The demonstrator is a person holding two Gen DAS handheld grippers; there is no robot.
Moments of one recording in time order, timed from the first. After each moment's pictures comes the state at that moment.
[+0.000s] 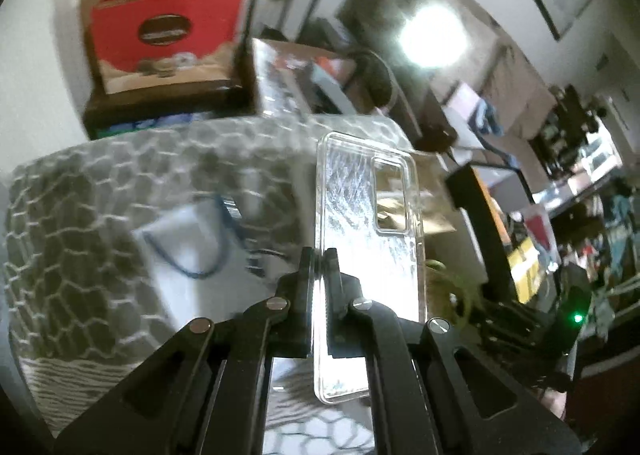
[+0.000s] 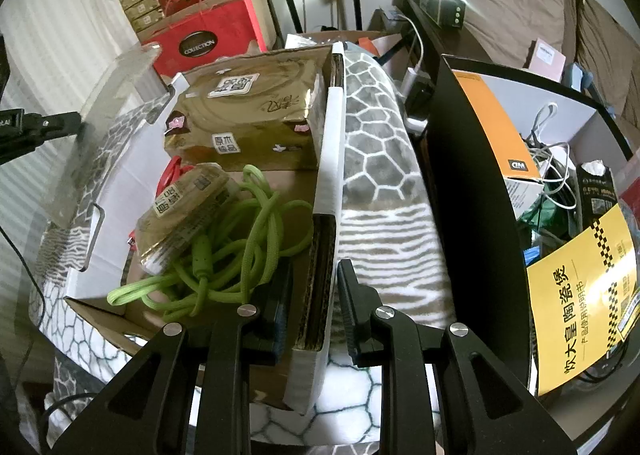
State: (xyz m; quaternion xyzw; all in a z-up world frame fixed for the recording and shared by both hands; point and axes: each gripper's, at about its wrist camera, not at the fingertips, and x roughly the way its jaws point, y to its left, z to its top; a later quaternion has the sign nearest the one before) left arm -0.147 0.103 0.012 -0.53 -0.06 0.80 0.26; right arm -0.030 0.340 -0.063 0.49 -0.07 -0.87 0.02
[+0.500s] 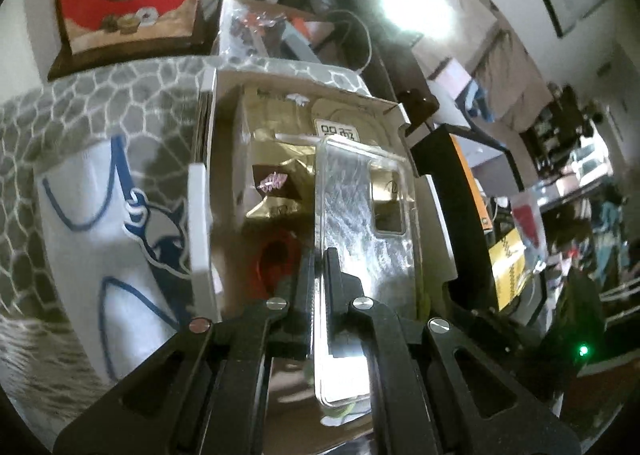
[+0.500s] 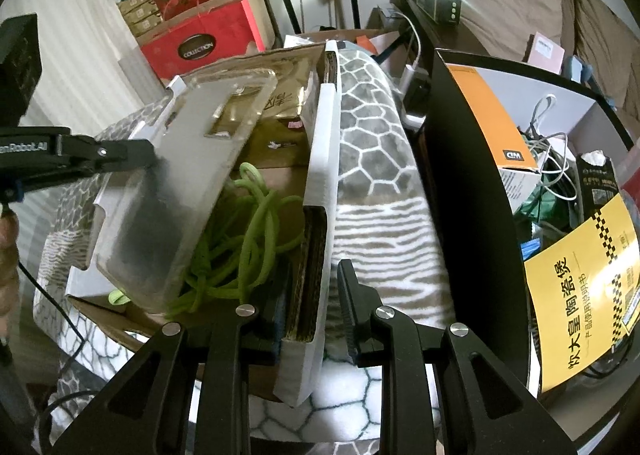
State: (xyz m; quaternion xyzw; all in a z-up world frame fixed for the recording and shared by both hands) left arm -0.123 0.173 -0.026 -0.57 -0.09 0.77 0.26; right arm -0.025 0.344 -0.064 0.49 -0.08 -0.87 0.02
